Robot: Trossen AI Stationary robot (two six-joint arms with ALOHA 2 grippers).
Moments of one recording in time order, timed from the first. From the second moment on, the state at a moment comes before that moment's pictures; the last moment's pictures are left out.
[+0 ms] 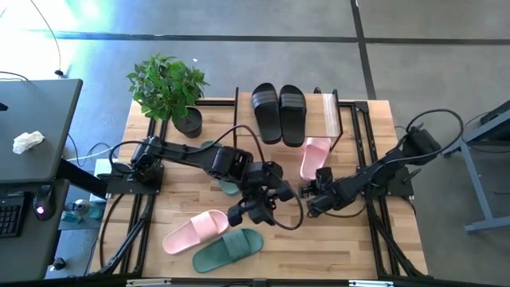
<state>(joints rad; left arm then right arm) -0.12 2.01 2.16 -0.97 0.46 0.87 0.46 1.54 0.65 -0.53 0.63 1.84</state>
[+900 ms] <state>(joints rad) -0.12 2.02 2.16 -0.98 0.46 0.89 0.18 1.53 0.65 -0.65 0.66 1.81</state>
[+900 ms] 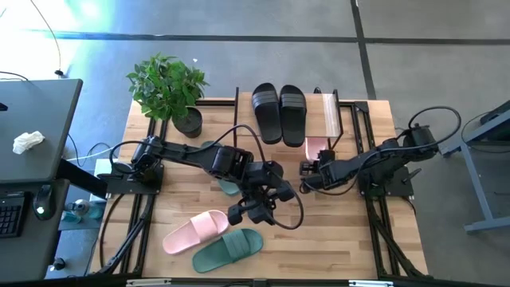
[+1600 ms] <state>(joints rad) -0.12 1.99 2.16 -1.36 0.24 0.95 0.45 1.10 0.65 -0.56 0.64 1.52</state>
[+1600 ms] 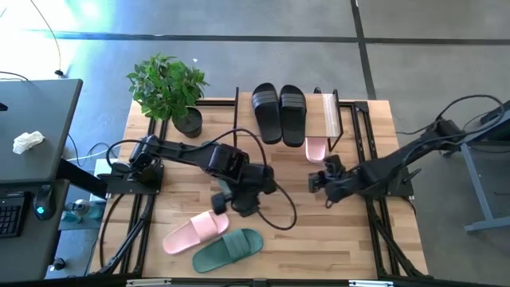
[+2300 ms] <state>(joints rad) -0.34 1.72 1.80 -1.56 -0.10 0.35 0.47 0.83 0.65 -0.27 0.67 0.96</state>
